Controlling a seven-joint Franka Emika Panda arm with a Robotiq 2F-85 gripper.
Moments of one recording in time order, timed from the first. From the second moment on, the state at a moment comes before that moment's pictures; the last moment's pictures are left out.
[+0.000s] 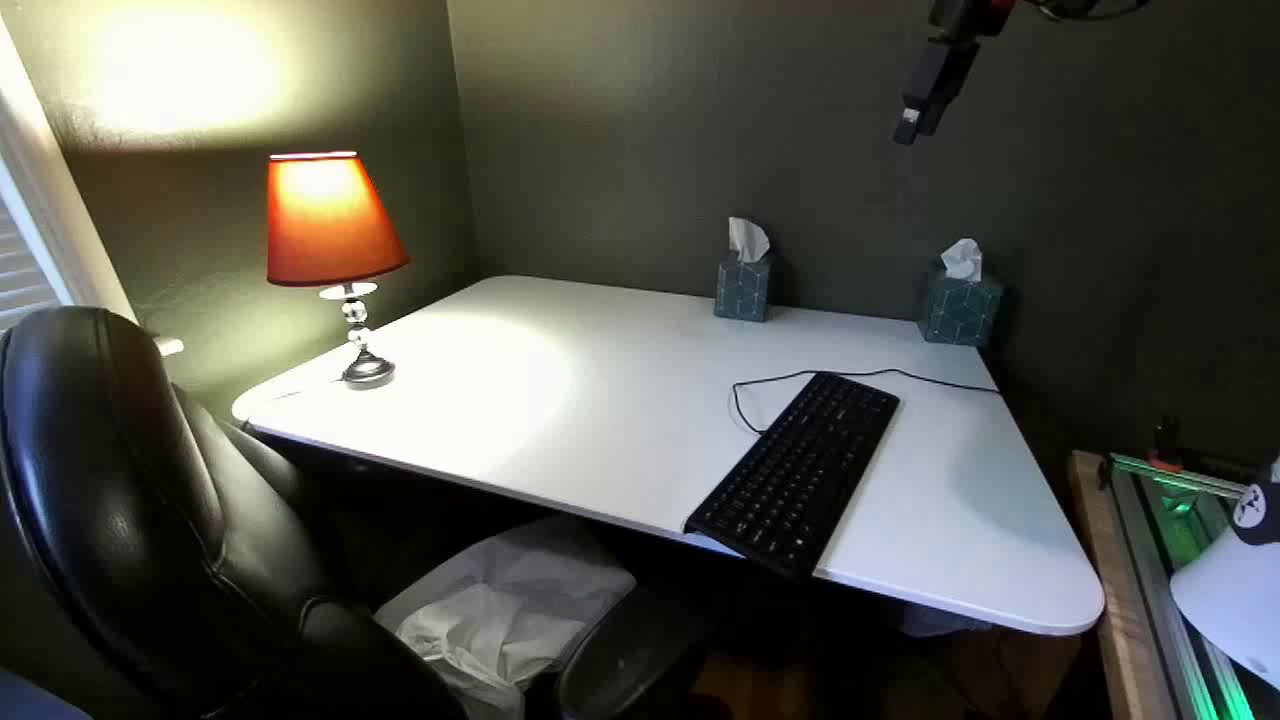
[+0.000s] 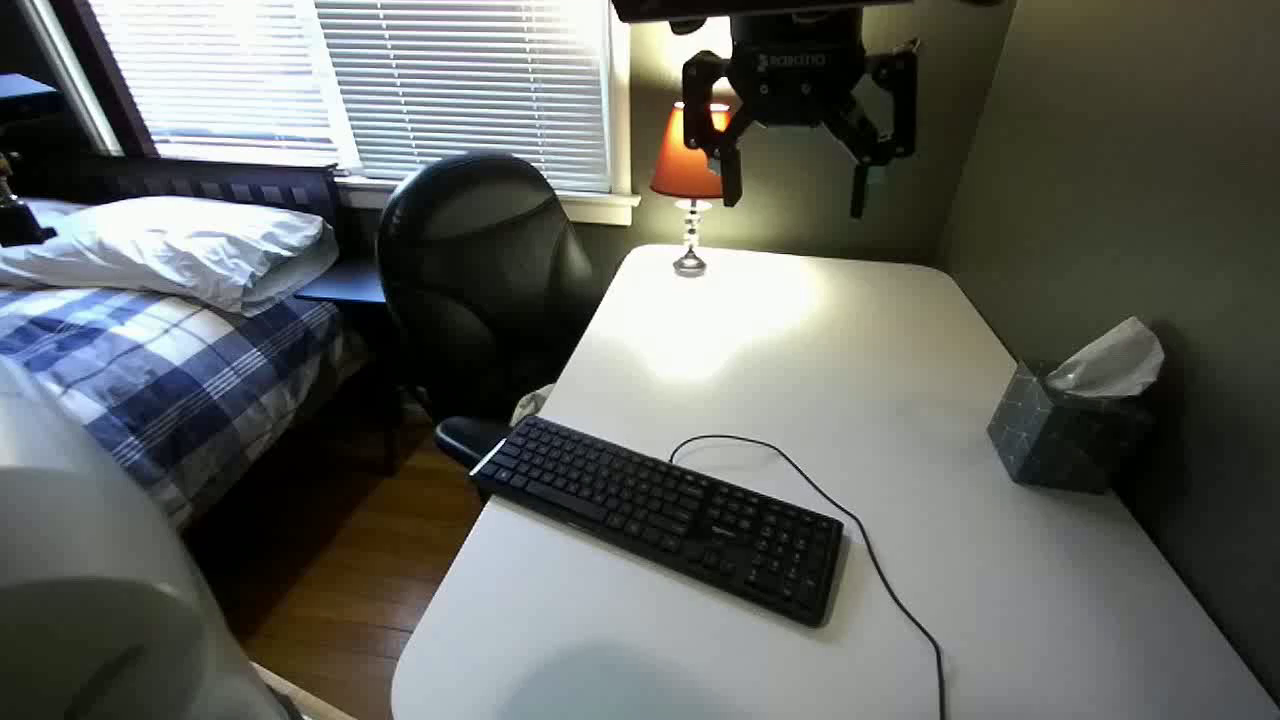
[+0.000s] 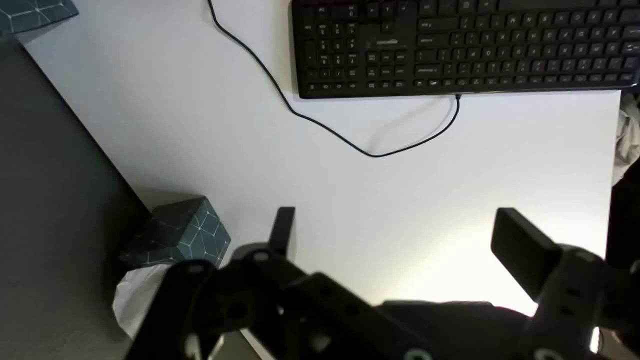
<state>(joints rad) -0.20 -0.62 -0.28 -2.46 -0.19 2.13 -0.26</state>
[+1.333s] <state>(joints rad) -0.16 -0.32 -0.27 -2.55 -0.15 2.13 -0.30</state>
